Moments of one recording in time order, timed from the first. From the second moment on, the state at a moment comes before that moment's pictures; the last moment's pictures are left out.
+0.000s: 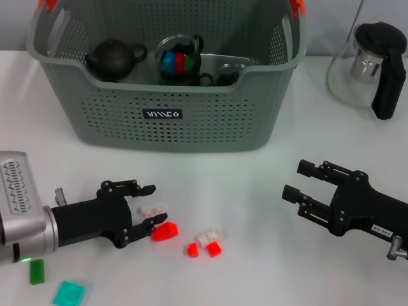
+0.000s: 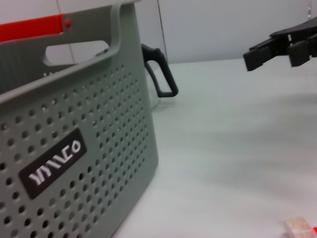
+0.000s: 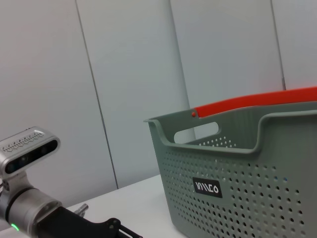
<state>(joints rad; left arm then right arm) -0.45 -2.16 0.35 0.50 2.28 1.42 -0.65 0.39 2.09 -0.69 -0.29 -1.73 -1.55 0.87</state>
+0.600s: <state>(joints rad) -0.46 -2.17 0.37 0.49 2.28 1.33 -0.74 0.40 2.09 -0.68 -0.29 -1.73 -1.55 0.87</state>
